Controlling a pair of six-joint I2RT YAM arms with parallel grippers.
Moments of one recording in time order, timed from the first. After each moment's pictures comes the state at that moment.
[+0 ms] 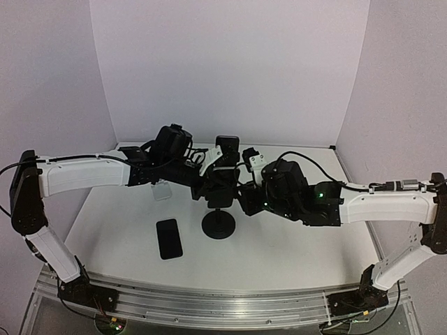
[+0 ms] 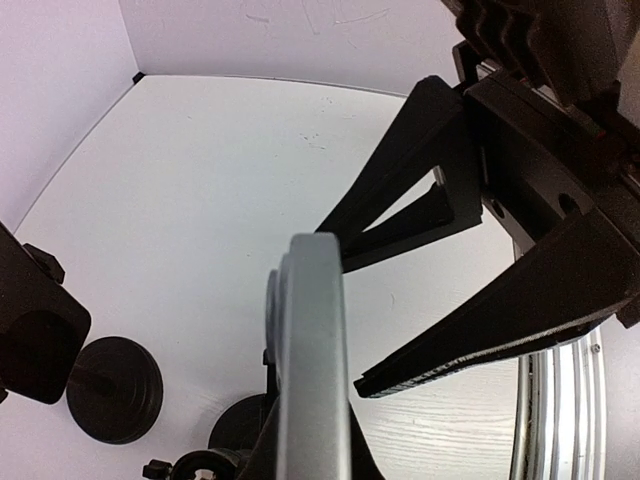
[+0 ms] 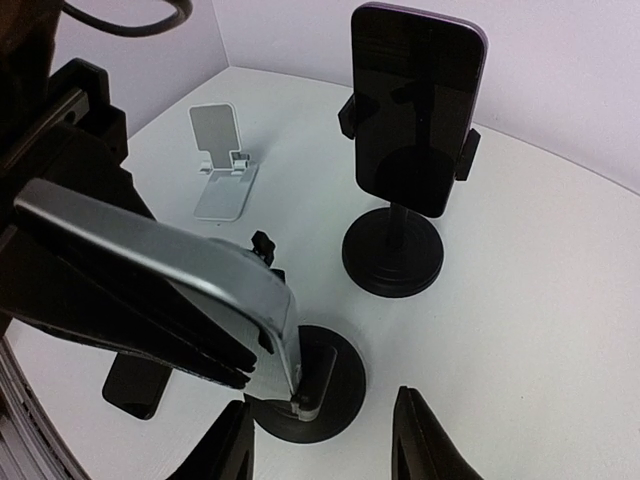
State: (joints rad) left arm -0.87 1.64 1.26 -0.19 0.46 0.28; right arm 1.09 1.47 1.03 -0.08 0.41 0.34
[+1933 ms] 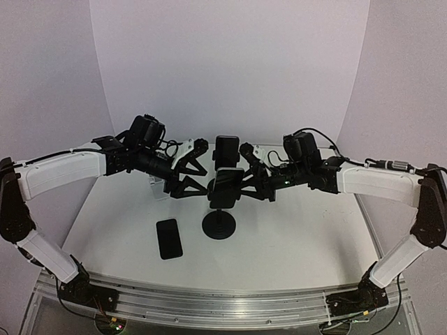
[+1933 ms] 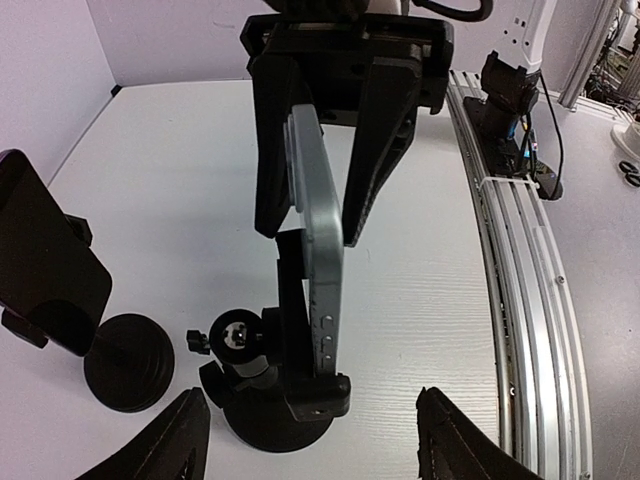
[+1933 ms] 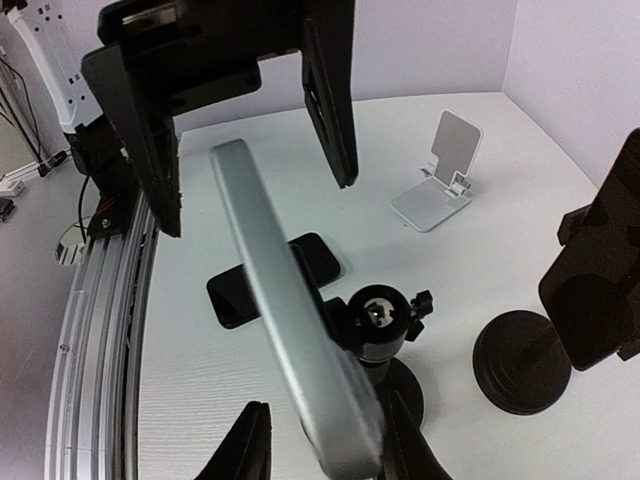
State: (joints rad) left arm -0.72 1.50 1.24 -0.39 0.68 0.47; right arm 0.71 1.56 1.11 -0.09 -0.65 -0.27
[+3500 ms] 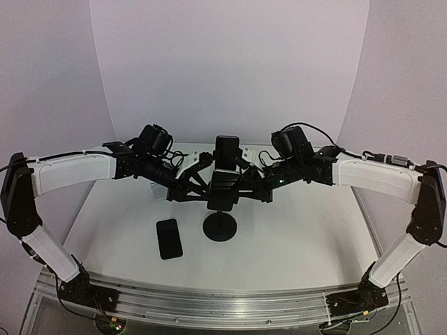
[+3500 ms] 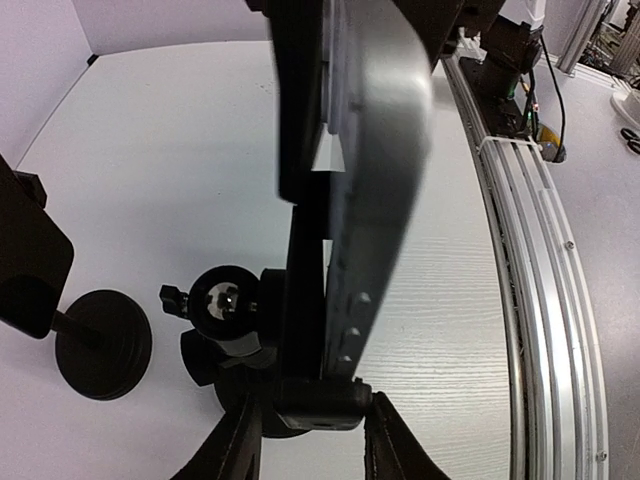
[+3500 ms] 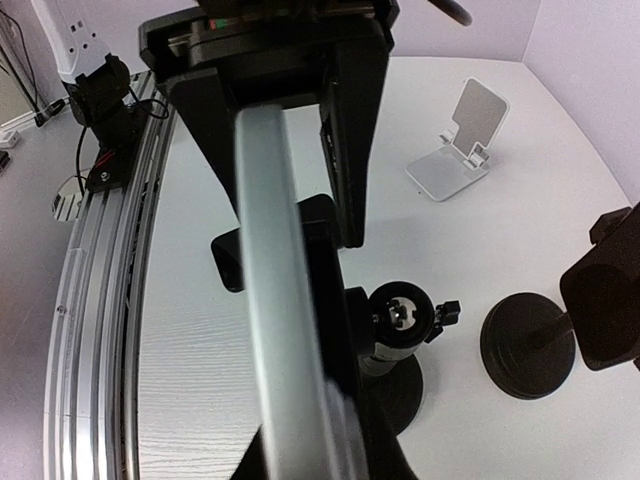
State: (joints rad) left arm -0.72 1.57 1.21 -0.39 0.67 0.54; right arm 0.76 1.60 1.26 -0.35 -0.57 -0.38
